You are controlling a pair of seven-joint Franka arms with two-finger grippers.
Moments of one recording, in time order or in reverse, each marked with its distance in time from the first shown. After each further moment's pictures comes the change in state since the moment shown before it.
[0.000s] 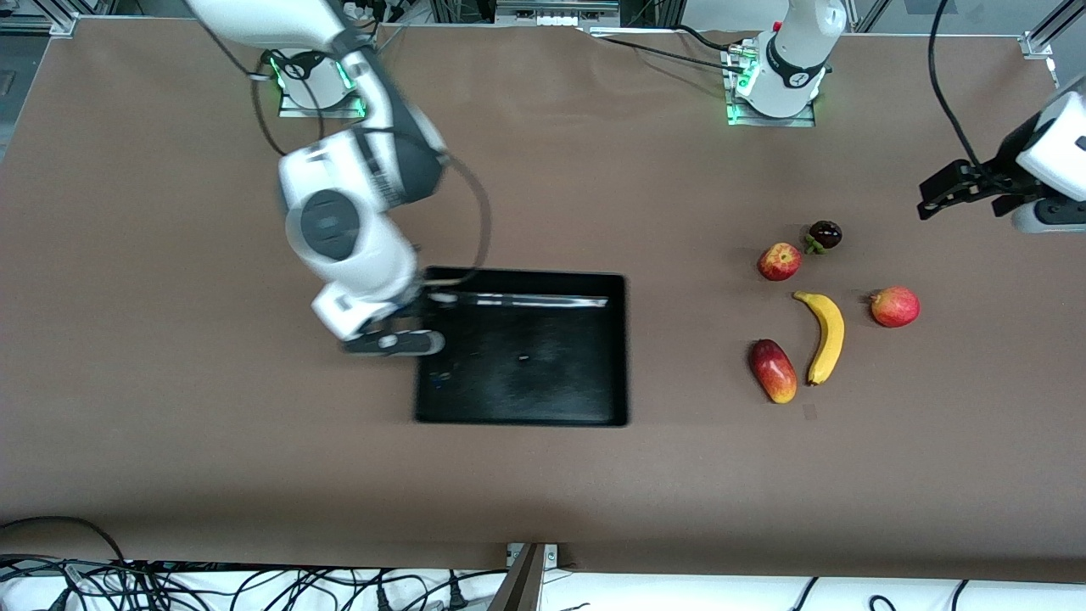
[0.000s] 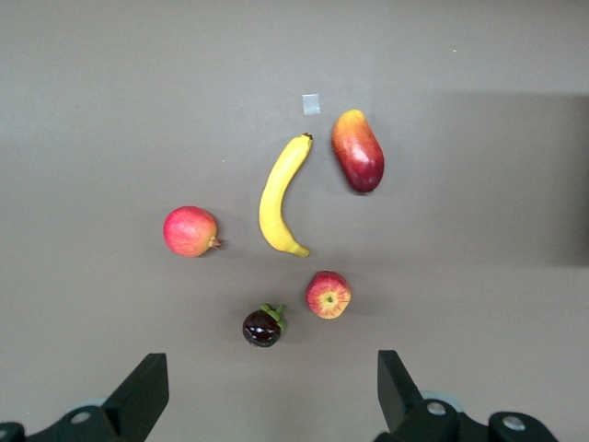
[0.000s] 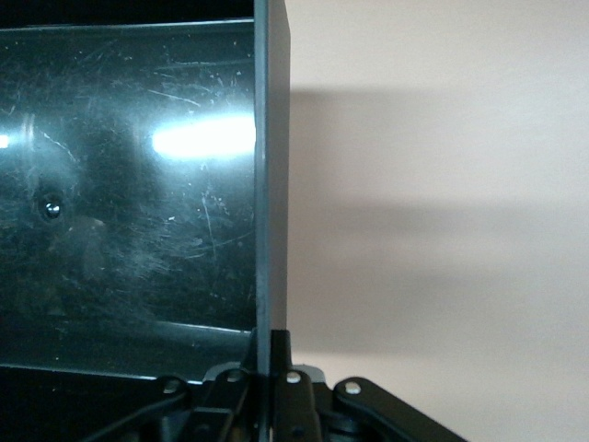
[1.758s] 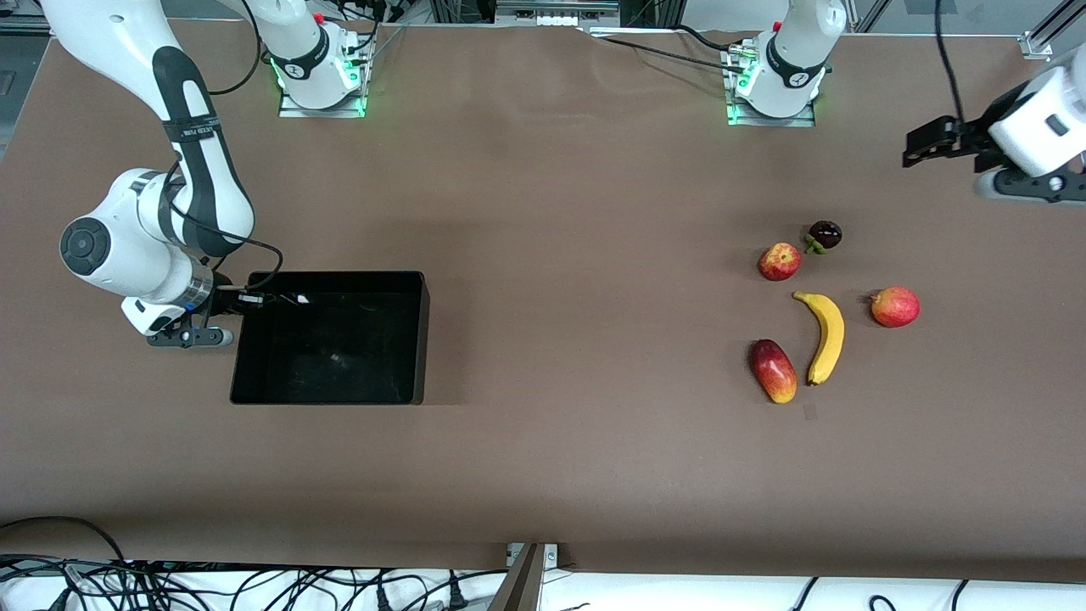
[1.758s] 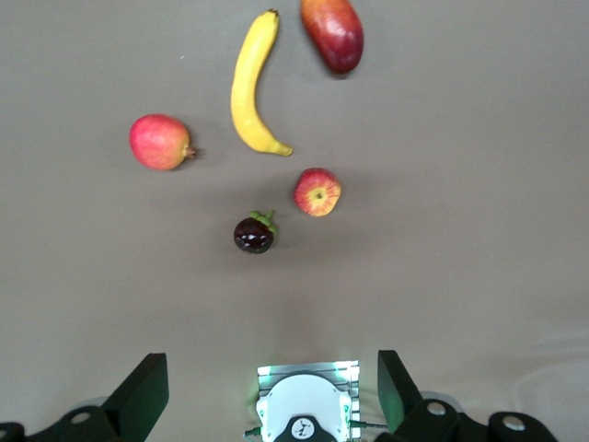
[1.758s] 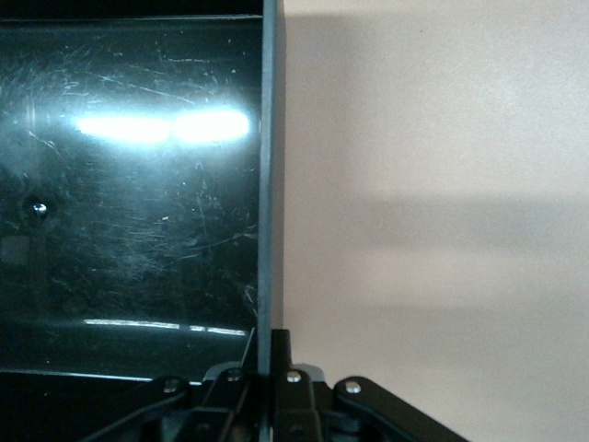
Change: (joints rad) left arm 0.036 -0.017 -0.054 -0.005 -0.028 -0.218 0.108; right arm -0.185 -0.127 -0.266 -0.617 0.168 0.433 -0.592
